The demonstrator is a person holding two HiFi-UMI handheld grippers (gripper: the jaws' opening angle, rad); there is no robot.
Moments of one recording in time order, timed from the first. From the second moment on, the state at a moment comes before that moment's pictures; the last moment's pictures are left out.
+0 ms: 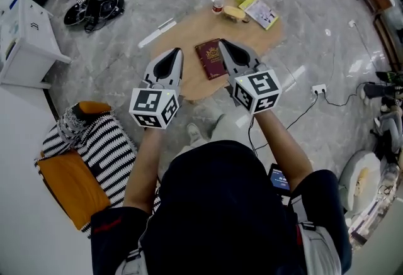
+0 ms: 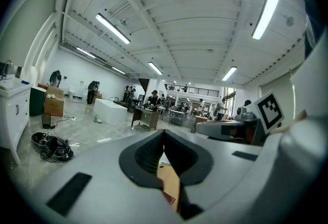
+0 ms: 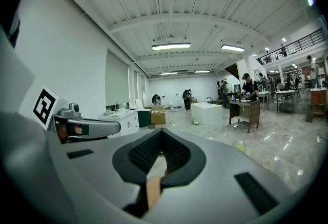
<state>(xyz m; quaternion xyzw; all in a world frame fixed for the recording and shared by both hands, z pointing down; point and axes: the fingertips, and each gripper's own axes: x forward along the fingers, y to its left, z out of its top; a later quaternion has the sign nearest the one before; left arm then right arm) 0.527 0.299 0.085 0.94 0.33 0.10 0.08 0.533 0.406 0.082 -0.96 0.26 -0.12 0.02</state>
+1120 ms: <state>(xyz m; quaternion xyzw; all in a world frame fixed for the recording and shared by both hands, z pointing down) 0.578 0.354 0.240 0.92 0.31 0.21 0.09 0.573 0.484 0.244 -0.93 0.25 -0.26 0.02</state>
